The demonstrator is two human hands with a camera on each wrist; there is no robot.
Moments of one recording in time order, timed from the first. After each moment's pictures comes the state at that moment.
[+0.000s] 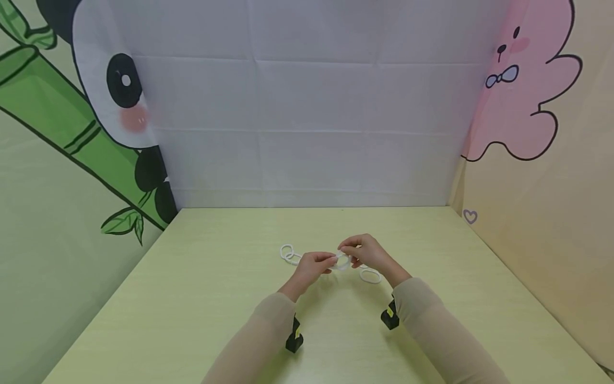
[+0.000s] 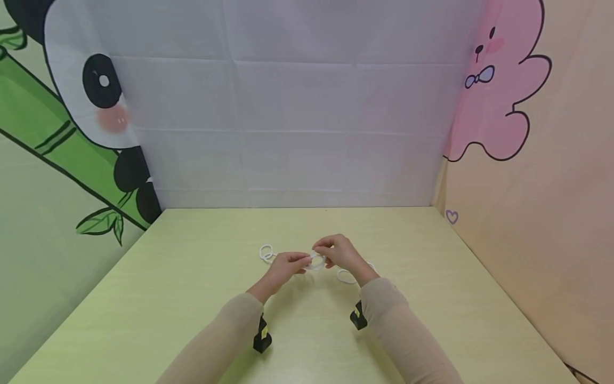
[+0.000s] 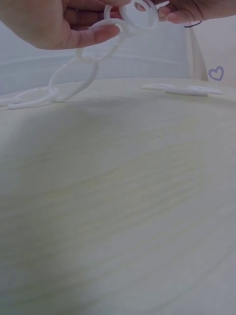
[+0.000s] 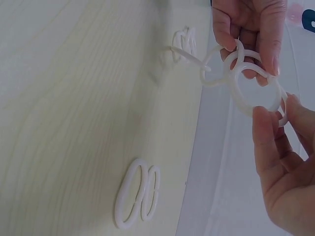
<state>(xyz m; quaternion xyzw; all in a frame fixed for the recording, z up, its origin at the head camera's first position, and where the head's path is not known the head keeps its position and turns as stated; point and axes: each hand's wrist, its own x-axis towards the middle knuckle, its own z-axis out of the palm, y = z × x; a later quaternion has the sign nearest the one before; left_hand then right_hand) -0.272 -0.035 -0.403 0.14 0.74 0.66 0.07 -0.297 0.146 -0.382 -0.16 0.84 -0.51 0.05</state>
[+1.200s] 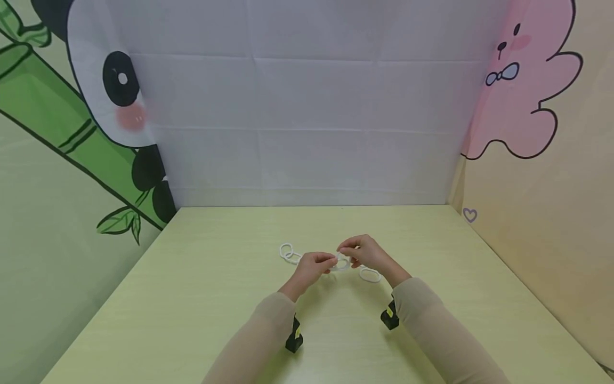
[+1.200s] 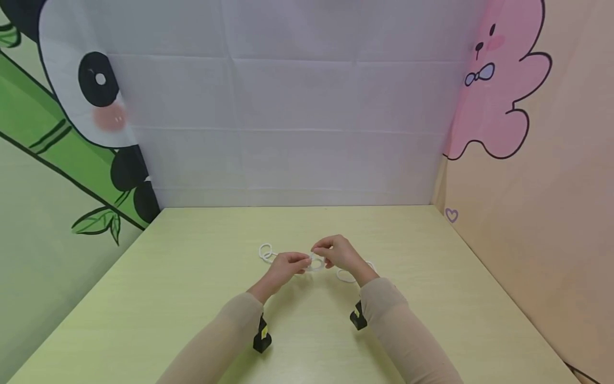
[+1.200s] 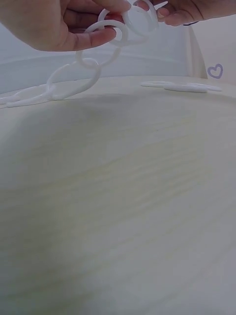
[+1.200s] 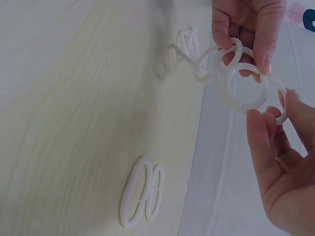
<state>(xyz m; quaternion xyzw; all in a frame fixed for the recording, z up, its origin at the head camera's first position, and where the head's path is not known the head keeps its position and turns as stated) -0.300 -0.029 -0.438 0.13 0.77 0.63 0.06 -0.302 0.151 -0.389 -0.17 0.85 -0.49 0.06</state>
